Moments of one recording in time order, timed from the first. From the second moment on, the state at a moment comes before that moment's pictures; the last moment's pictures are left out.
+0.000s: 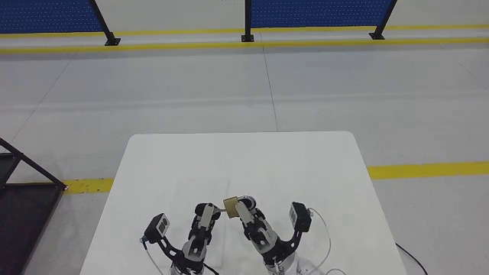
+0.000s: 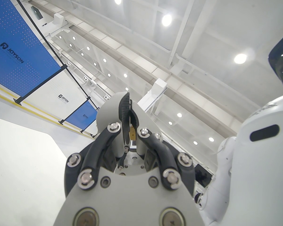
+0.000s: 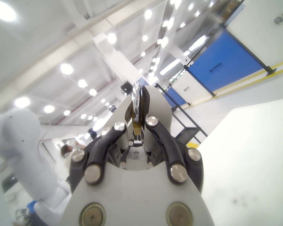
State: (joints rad) left arm 1.94 -1.21 -1.08 -1.69 0.71 -0.94 0.78; right arm -1.71 -1.32 0.82 -1.62 -0.71 -0.77 -0.55
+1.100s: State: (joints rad) left arm 1.92 -1.24 -1.06 -1.70 0.69 -0.93 0.85; right arm -1.72 -1.32 0.85 -1.65 -0.67 -0.72 -0.58
